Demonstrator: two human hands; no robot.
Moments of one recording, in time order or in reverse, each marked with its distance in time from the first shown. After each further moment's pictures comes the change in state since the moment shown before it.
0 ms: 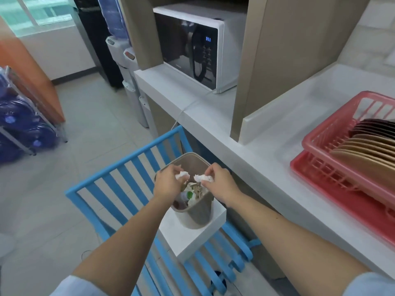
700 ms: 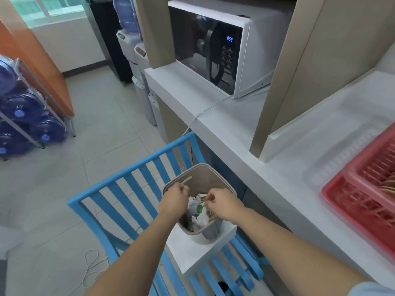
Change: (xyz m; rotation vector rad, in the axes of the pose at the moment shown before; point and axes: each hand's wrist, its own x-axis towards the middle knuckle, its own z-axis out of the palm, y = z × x) left_hand 0.051 -0.028 0.014 0.077 -0.123 -0.162; right_hand 0.066 0.009 0.035 -0.330 -0.279 -0.009
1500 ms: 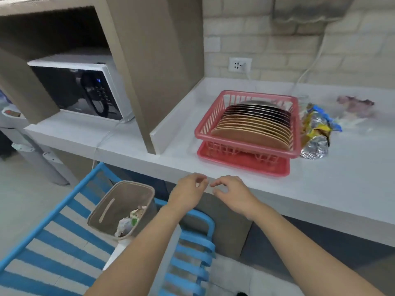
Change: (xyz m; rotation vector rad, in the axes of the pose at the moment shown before) left_hand -0.189 0.147 0.066 0.071 -0.407 0.812; right_hand -0.274 0.093 -0.051 0.315 0.609 0.225
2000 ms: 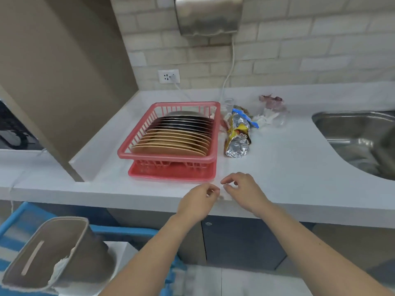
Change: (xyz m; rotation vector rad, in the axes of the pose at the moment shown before) left_hand -0.003 0.159 0.140 0.046 -0.232 0.203; right_hand -0.080 0.128 -0.144 0.010 0.317 0.216
